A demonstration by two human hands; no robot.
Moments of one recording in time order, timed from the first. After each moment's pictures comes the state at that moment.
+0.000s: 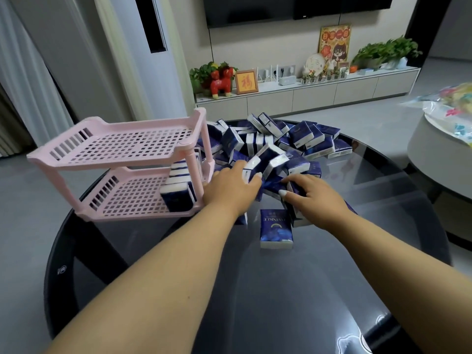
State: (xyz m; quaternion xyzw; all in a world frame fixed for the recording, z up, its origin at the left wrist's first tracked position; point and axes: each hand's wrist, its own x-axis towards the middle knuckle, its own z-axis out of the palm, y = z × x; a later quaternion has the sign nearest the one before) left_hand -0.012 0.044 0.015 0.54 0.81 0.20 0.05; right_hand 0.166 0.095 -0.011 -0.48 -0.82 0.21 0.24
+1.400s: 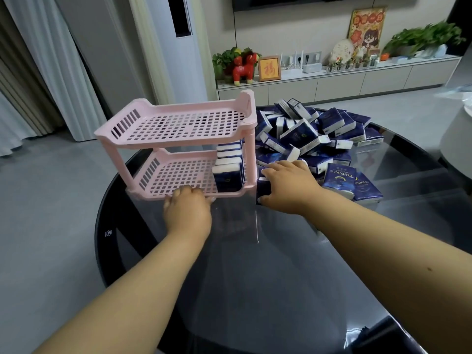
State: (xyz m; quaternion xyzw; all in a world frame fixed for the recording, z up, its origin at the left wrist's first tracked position) left_hand -0.095 -0.065 -0.024 0.45 0.89 0.07 -0.06; right_hand 0.075 0.058 0.003 -0.37 -0.93 -0.02 0.07
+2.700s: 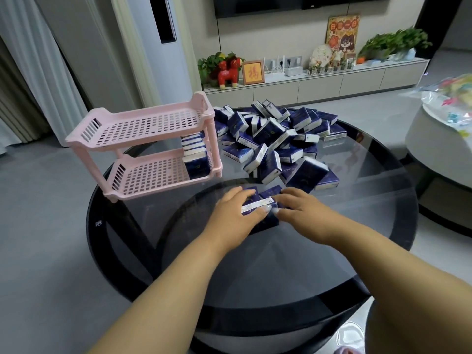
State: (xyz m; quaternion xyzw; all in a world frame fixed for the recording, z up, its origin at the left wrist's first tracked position) left_hand 0.014 -0.084 -0.016 0.57 0.72 0.33 0.23; right_hand 0.181 -0.023 0.014 -0.41 -0.85 0.31 0.08
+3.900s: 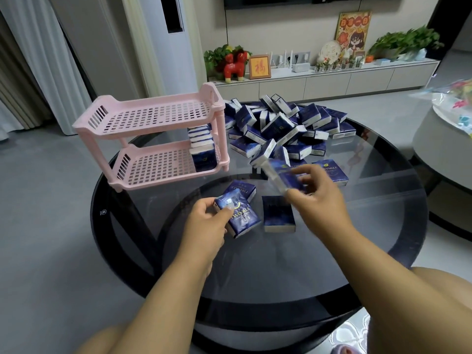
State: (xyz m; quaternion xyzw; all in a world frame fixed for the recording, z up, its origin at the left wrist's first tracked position) left_hand 0.008 -0.130 -0.011 0.25 0.68 0.60 0.36; right_hand 0.169 -0.033 0.007 -0.45 -0.69 0.38 0.42
